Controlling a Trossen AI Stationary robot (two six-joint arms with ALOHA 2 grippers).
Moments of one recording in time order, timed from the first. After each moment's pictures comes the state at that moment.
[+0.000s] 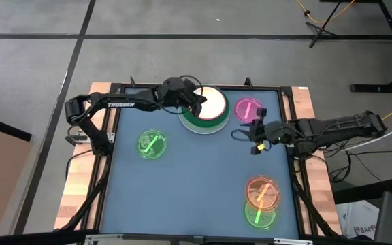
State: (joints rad) left arm 0.39 1.64 1.13 0.11 0.02 -0.34; right arm 0.13 0.91 0.75 -0.46 0.47 -0.25
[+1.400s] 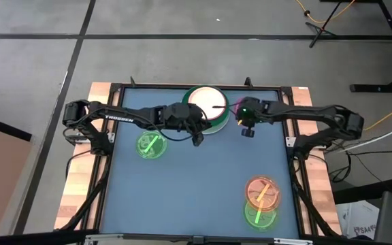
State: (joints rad) left arm 0.11 1.62 1.13 0.05 -0.09 -0.28; right arm -0.43 1.37 0.75 -0.52 0.20 -0.35
